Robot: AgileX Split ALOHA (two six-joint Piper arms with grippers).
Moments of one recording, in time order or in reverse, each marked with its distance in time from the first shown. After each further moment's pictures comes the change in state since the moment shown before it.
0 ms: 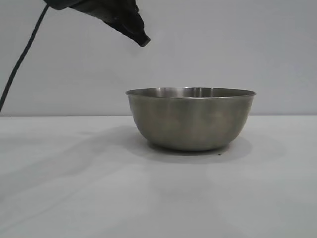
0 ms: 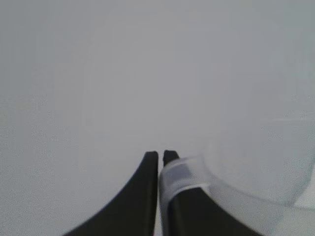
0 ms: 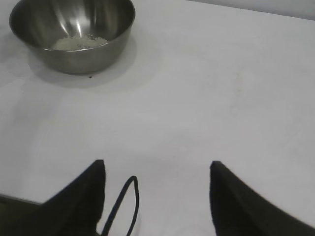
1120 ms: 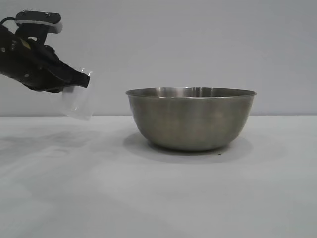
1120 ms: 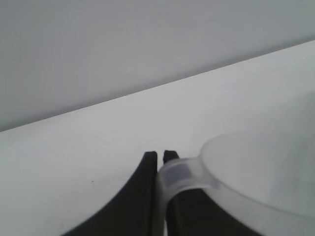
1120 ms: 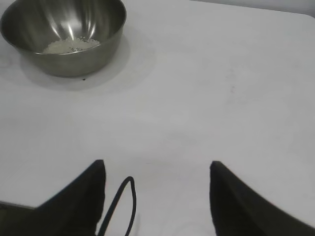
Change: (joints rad) left arm 0.265 -0.004 0.400 0.449 -0.047 -0.887; right arm 0.000 0.000 0.000 -0.027 0.000 0.046
